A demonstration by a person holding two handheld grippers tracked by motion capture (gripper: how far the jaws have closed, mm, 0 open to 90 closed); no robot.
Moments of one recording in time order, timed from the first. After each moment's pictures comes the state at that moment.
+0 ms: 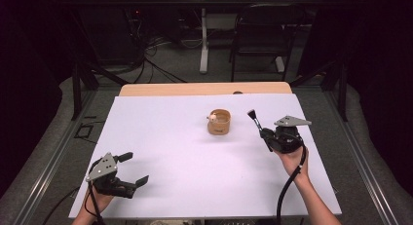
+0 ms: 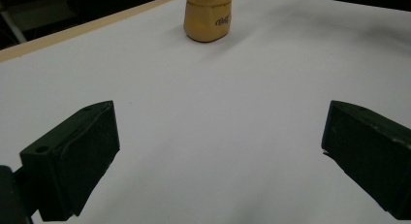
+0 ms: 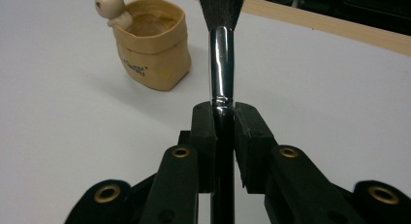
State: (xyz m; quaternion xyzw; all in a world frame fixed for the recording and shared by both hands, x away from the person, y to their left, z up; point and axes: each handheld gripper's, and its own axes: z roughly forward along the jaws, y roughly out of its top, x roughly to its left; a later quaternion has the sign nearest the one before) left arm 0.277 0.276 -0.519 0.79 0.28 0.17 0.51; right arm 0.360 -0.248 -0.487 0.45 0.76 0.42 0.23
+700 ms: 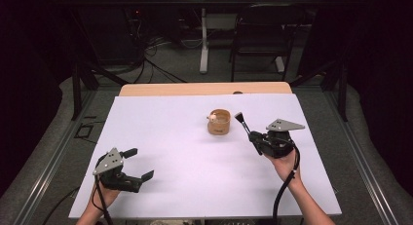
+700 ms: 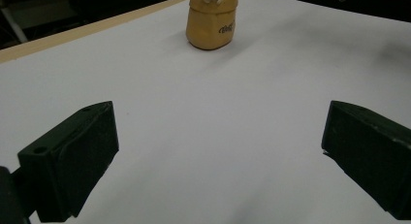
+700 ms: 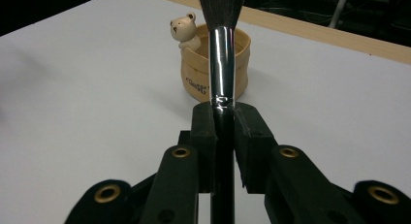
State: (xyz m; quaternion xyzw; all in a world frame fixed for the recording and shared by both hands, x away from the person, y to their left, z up) left arm 0.291 0.259 -0.517 0.79 0.29 0.17 0.51; right arm 0.345 -0.222 -0.480 0.40 0.76 0.46 0.20
